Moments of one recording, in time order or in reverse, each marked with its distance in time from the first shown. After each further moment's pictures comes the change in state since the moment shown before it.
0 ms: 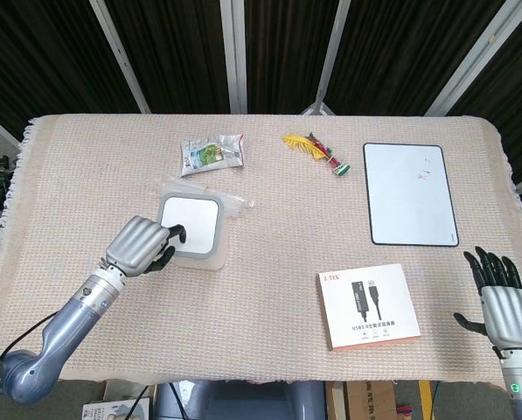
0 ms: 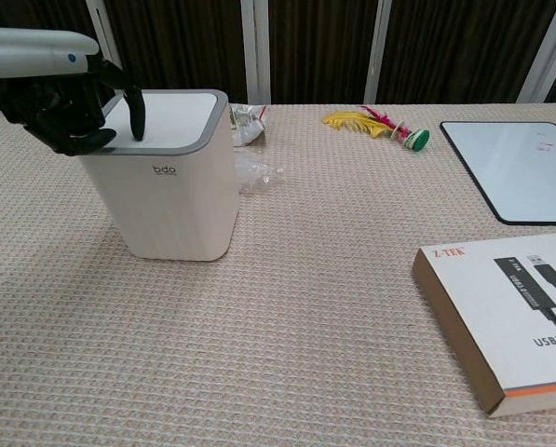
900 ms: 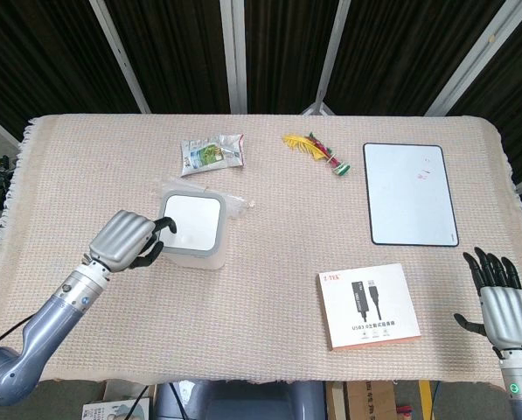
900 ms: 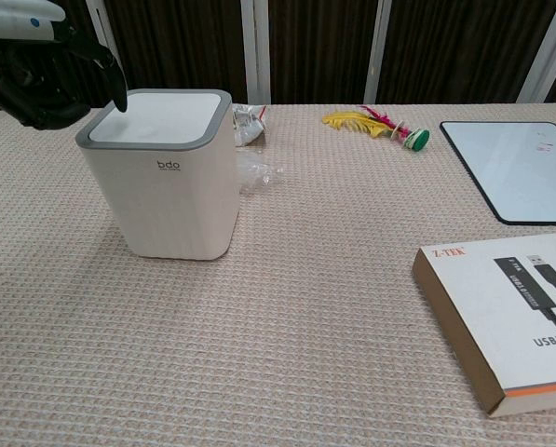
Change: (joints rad) left arm 0.089 0.068 -0.080 -0.002 0.146 -0.030 -0.178; right arm -0.001 -0.001 -0.001 0.003 -0.002 0.003 -0.015
